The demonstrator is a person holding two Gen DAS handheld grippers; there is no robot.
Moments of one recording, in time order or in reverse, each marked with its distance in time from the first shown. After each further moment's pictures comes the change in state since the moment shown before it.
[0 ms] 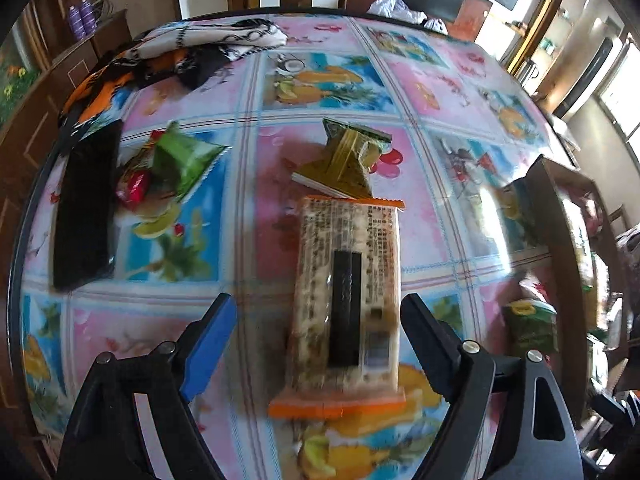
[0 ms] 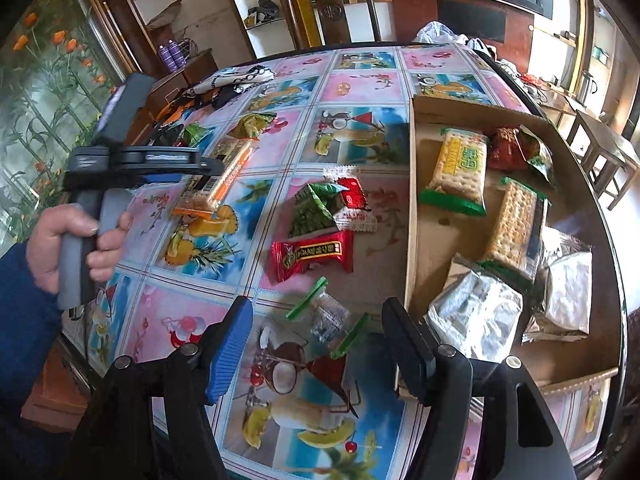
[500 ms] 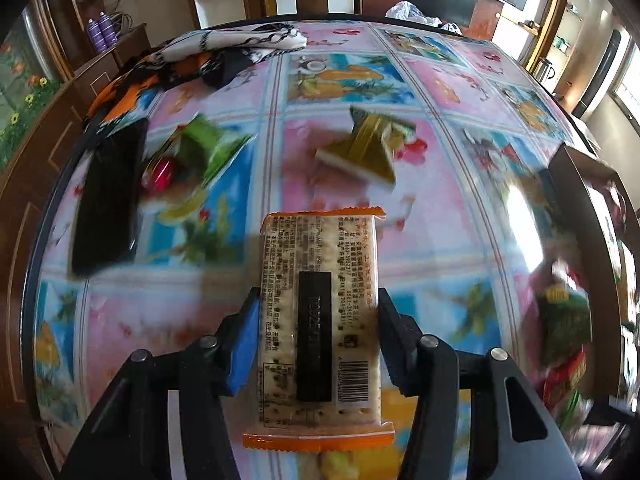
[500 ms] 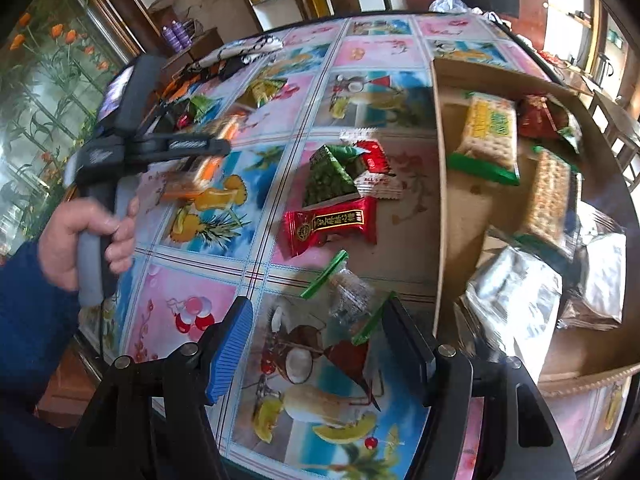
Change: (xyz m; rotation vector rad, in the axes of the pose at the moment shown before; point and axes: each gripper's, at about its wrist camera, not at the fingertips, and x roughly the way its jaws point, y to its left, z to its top) left arm -0.004 0.003 -0.028 0.004 -0.054 0.102; right arm 0.028 0.003 -0.003 0.004 0.106 0.061
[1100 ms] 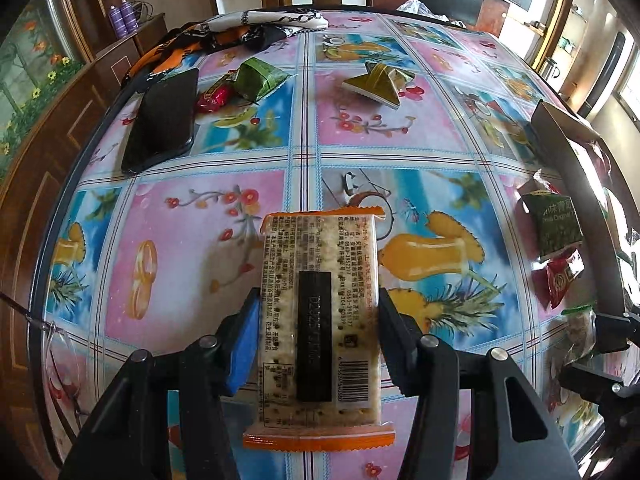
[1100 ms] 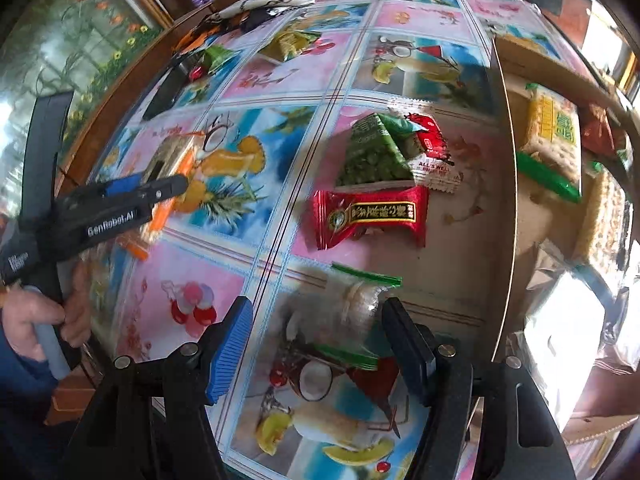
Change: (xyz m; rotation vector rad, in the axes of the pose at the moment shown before) left arm -0.037 0.011 -0.072 -0.030 0.006 0.026; right arm 0.037 0.017 0.013 -0.110 0.137 0.024
